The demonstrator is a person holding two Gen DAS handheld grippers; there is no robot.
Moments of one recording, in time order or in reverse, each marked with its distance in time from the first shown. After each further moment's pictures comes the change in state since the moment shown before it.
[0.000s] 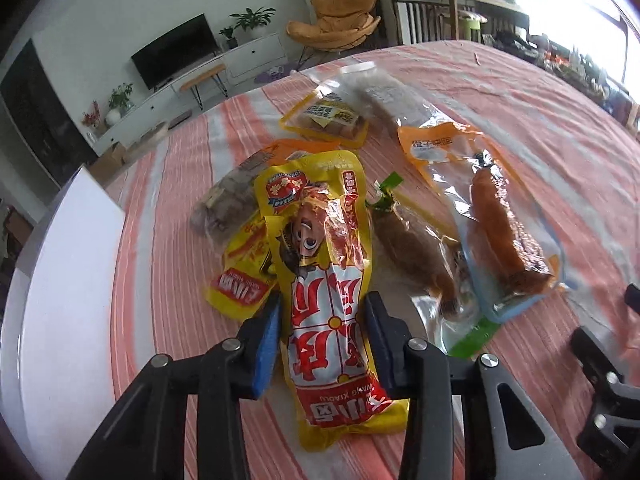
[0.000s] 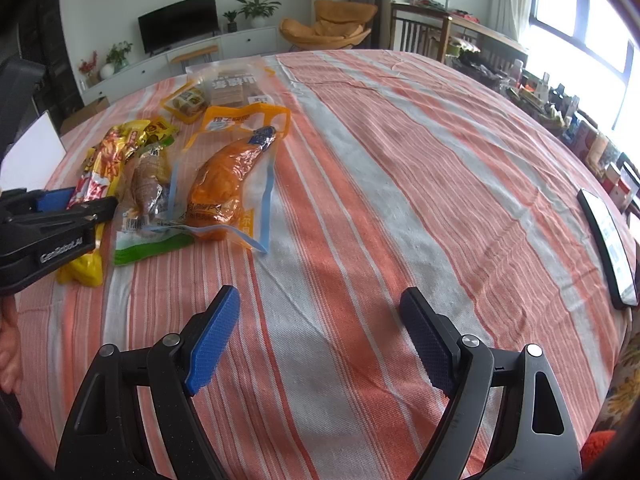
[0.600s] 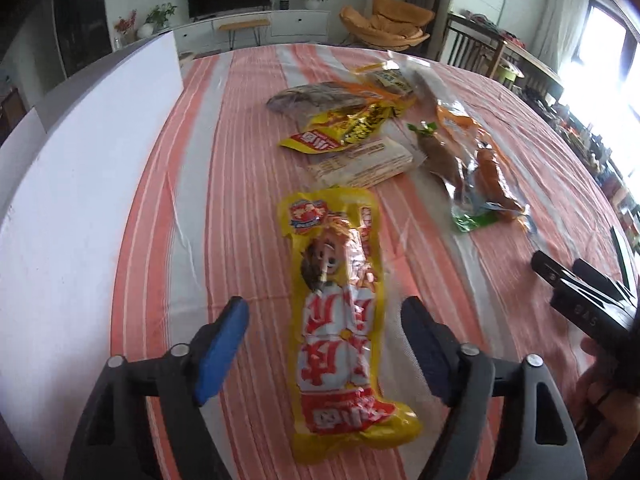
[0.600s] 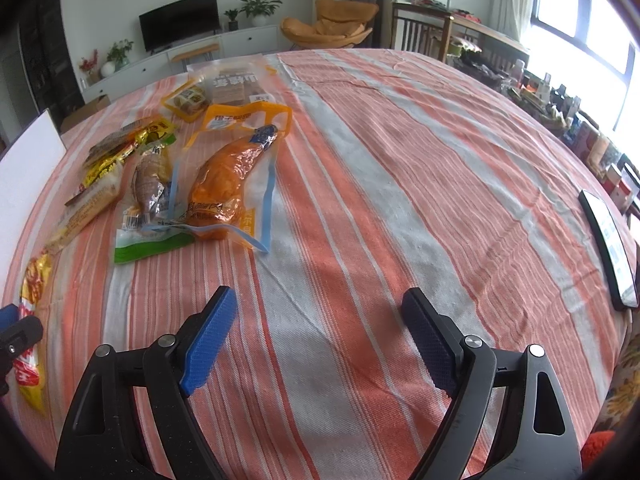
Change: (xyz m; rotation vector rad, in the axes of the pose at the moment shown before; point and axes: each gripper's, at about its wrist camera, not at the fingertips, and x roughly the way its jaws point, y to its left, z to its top) left arm -0.047 0.055 -0.098 -0.312 0.047 -0.131; right arm -0.005 0.002 -0.003 -0.006 0.002 0.001
